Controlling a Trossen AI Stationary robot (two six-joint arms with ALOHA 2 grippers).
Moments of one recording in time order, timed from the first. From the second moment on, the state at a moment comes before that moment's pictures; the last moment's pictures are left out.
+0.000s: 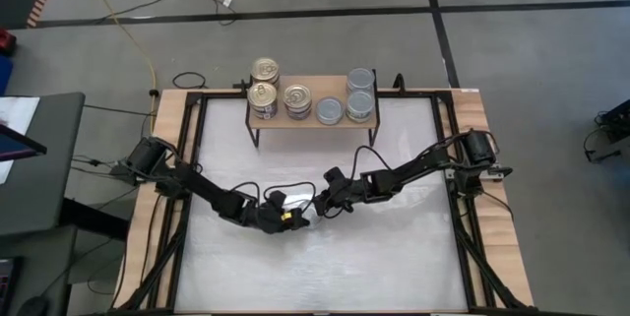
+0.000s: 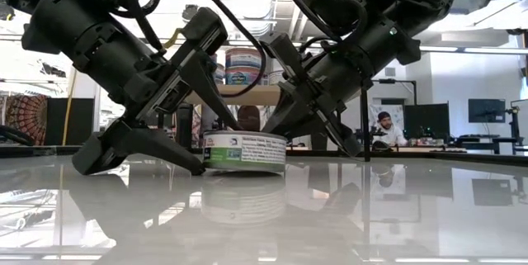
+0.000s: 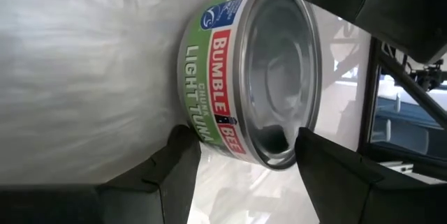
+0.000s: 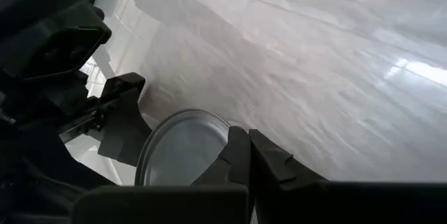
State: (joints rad) left arm -0.37 1.80 0.72 0.45 -0.36 -1.73; right arm 0.16 1.90 0.93 0.26 0.14 1.14
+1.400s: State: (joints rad) left arm -0.38 1.80 0.71 0.44 -0.40 -1.78; right arm 0.18 1.90 0.93 0.20 0.13 1.17
